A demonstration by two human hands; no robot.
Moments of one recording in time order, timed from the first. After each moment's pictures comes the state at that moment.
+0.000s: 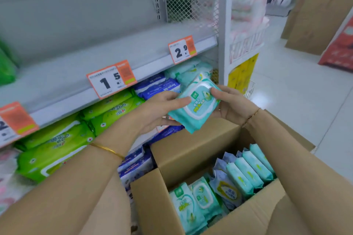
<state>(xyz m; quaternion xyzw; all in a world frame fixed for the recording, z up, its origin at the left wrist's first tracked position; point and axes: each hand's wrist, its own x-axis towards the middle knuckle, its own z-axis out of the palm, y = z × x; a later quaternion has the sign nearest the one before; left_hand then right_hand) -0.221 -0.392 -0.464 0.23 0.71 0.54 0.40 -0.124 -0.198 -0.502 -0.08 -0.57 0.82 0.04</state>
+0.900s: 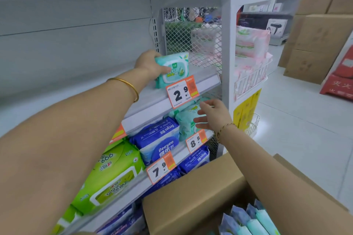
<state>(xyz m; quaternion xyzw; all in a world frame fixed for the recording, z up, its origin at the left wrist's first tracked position) -0.404 -0.273 -0.370 0.26 0.85 0.45 0.02 -0.247 -0.175 -0.470 -0.29 -0.65 0.66 0.21</state>
